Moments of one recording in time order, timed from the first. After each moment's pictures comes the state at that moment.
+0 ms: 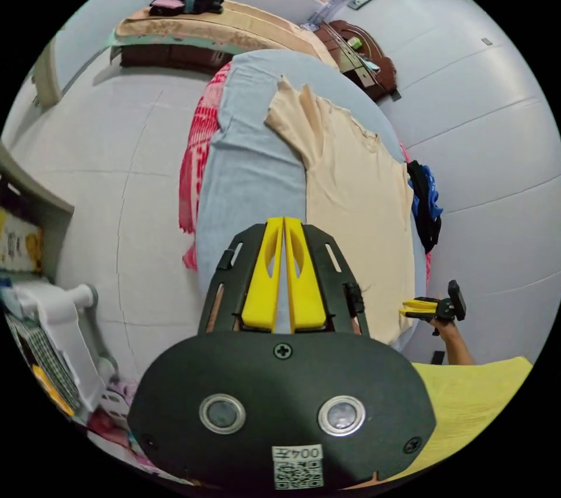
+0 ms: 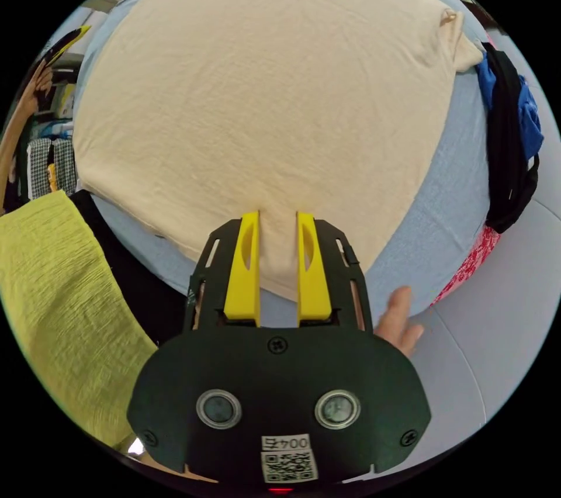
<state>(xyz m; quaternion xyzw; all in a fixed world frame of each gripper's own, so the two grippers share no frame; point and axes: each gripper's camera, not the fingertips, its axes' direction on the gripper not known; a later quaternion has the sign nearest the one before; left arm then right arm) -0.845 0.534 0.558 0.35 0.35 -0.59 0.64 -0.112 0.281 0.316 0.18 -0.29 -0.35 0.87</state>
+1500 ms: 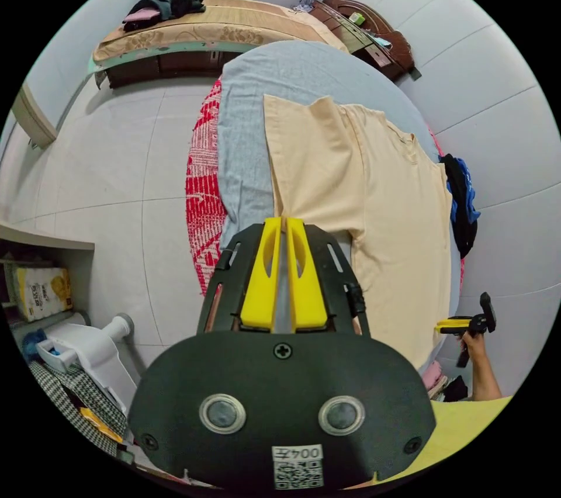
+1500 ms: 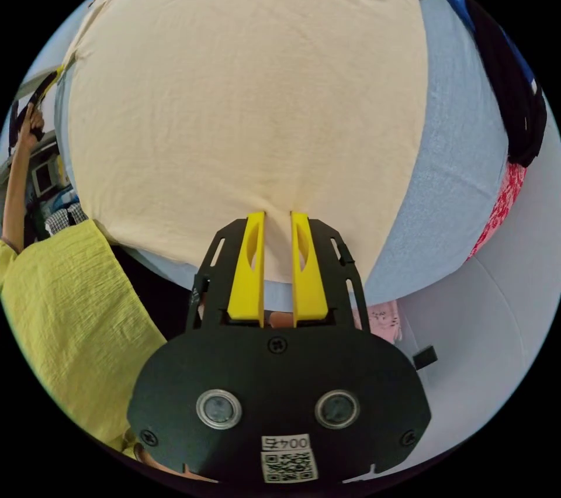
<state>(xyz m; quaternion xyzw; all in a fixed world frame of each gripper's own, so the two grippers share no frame) -1.118 0.443 0.640 0.31 0.31 -0.58 0.69 -0.128 0.182 0.318 0.05 -0.37 -0.25 0.89</state>
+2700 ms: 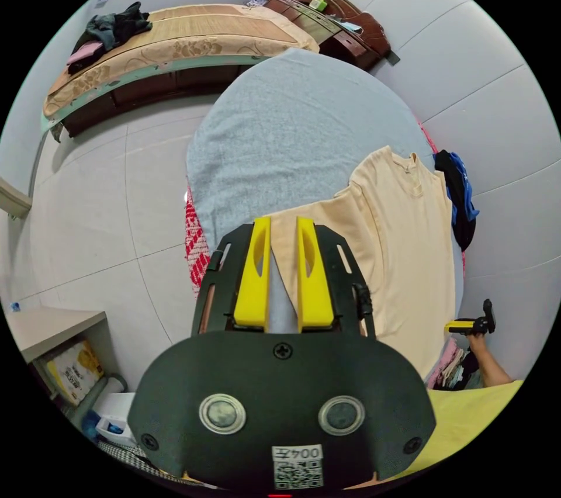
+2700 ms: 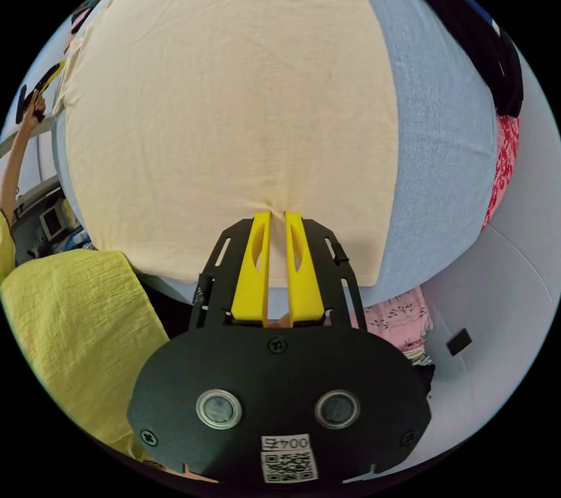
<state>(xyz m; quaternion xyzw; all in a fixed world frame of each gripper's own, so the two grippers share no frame) -1.377 0.401 0.698 0.34 0.31 -0.49 0.74 -0.095 0.167 0.343 0.04 -0.40 -0.17 0.90</state>
